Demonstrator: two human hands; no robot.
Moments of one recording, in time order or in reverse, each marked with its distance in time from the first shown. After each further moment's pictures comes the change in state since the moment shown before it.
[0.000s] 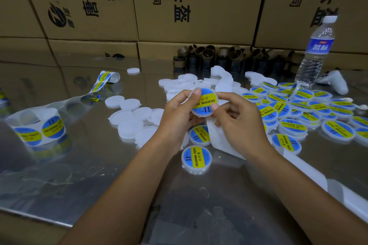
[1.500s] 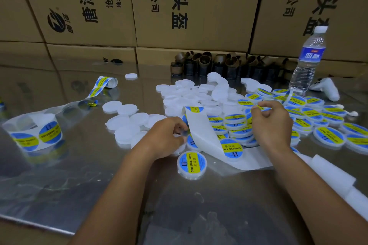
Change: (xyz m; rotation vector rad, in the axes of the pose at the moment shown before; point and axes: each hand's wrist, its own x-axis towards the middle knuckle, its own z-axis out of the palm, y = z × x) left_hand 0.002 -0.006 -0.044 1.123 -0.154 -0.016; right_hand 0.025 0.039 -0.051 -0.334 0.427 0.297
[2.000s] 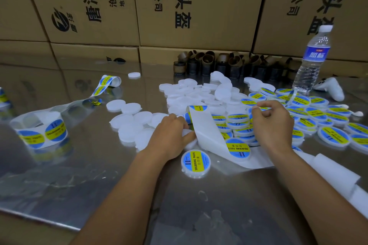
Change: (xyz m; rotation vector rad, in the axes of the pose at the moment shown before) left_hand 0.006 0.001 0.015 0.211 0.140 0.021; right_hand -0.005 -0.002 0.003 -0.011 -0.009 -0.058
